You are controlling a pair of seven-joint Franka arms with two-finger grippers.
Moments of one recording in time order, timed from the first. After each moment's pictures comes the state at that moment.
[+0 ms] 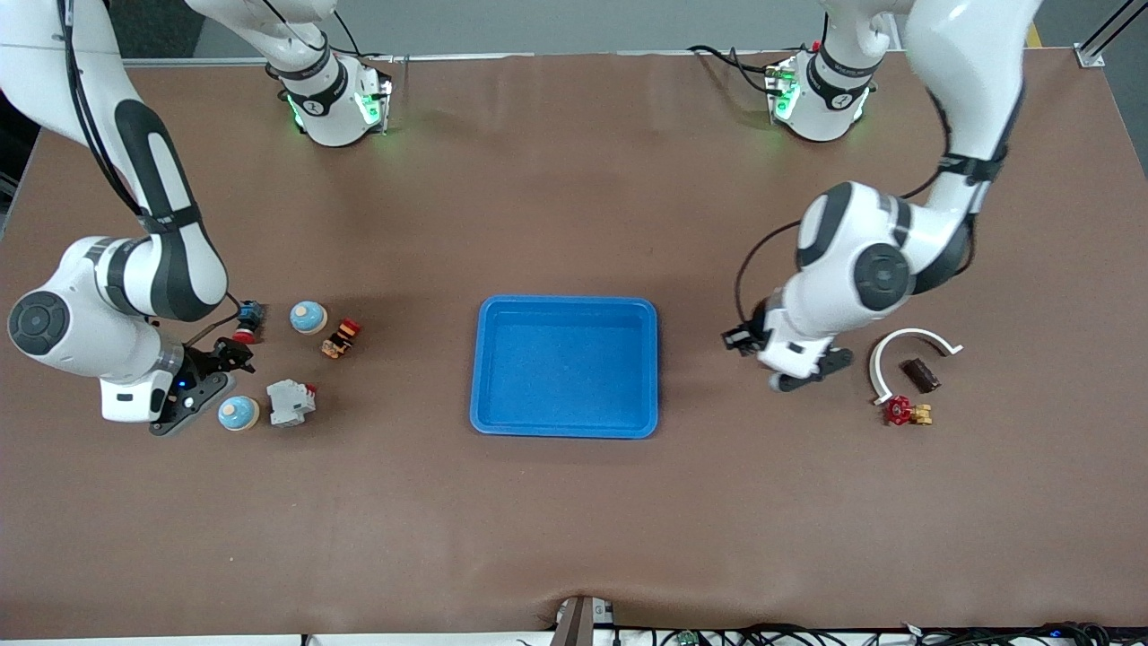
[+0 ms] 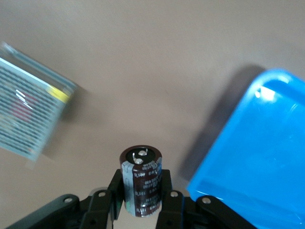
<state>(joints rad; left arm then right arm) -0.13 0.42 -0.31 -1.85 -0.12 2.19 -0.76 -0.09 0.49 -0.03 -1.85 0.01 2.32 -0.94</state>
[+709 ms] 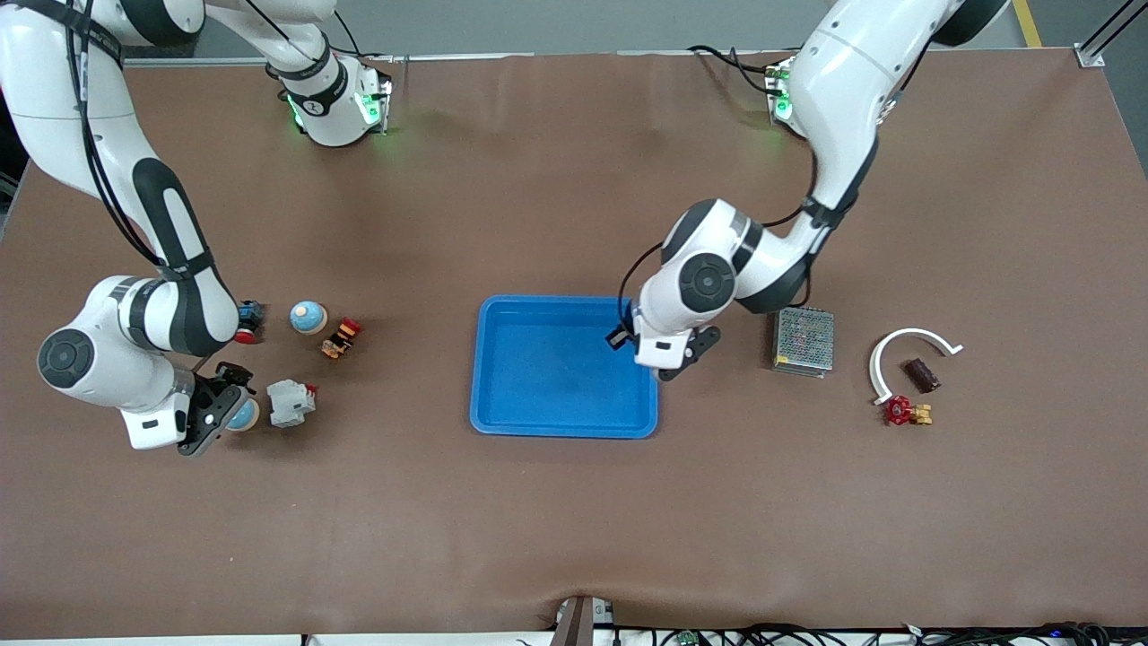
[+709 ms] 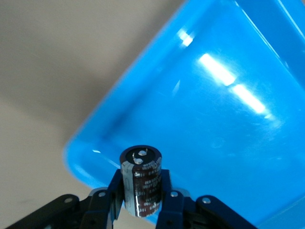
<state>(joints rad) -0.40 0.70 -0.31 -1.62 -0.12 2.31 -1.27 -0.11 0.65 -0.03 -1.74 0.01 2.39 -1.15</state>
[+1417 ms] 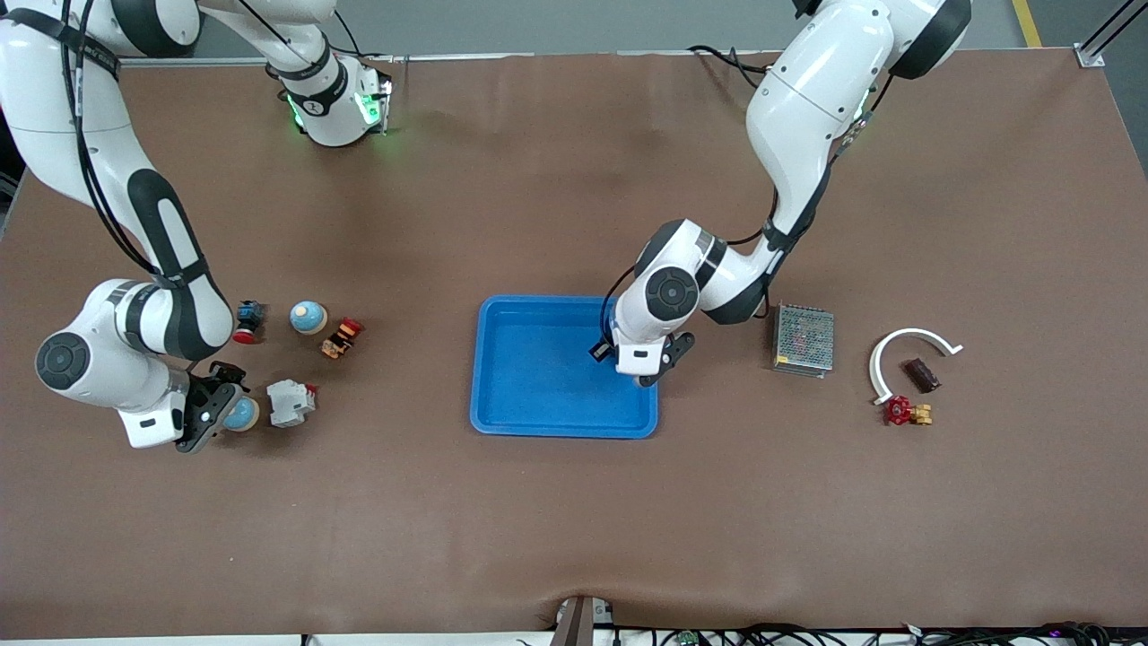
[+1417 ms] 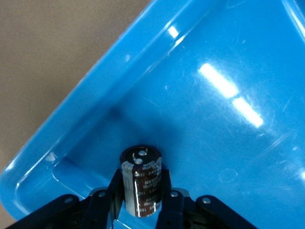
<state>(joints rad) -0.49 0.79 -0.22 -1.59 -0.12 2.38 -1.32 -0.14 0.68 -0.03 -1.74 0.01 2.41 -1.21</state>
